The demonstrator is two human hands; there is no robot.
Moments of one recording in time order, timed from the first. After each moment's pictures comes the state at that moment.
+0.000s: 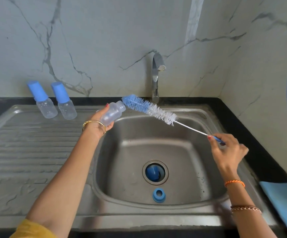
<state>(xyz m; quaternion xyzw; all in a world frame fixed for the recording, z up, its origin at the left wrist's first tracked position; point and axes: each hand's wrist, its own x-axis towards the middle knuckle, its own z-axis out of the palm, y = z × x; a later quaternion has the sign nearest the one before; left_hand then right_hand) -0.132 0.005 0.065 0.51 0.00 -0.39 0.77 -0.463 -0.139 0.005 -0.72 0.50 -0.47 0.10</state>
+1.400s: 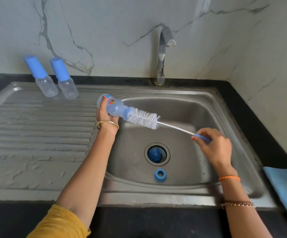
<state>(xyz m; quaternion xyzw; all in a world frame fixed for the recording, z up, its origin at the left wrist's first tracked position) -0.162 0.002 0.013 0.36 0.06 -0.28 0.89 -0.454 -0.106 -0.006 -0.82 0.42 -0.35 0.16</state>
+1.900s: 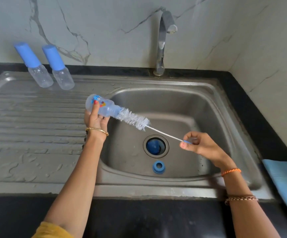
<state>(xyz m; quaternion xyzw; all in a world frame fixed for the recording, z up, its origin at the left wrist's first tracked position) -0.162 0.042 -0.018 0.40 -0.04 -0.24 0.88 -0.451 -0.093 -0.005 -0.75 0.37 -0.09 0.53</state>
